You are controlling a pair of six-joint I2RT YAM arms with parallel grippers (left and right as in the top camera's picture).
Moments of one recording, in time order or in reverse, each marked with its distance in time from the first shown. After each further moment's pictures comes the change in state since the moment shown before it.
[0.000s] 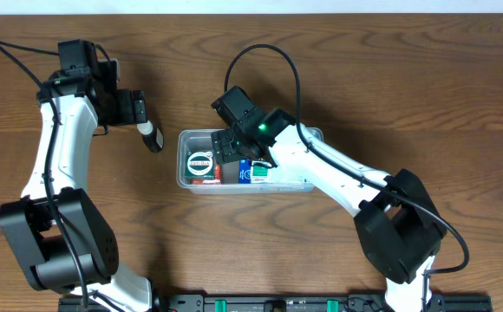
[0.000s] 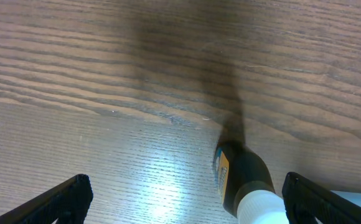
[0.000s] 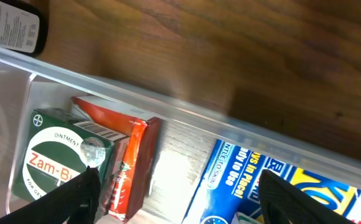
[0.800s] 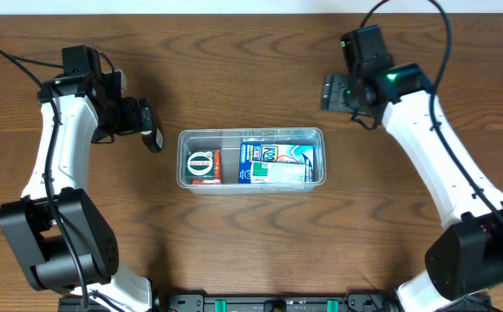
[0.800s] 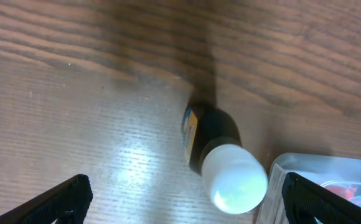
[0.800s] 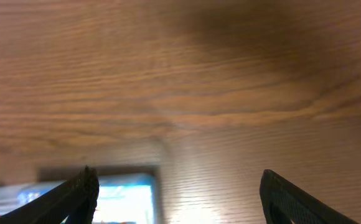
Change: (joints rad) left arm -0.005 0.000 0.000 -0.119 0.091 -0.068; right arm -0.485 -0.254 -0.005 -0.232 0.141 -0.090
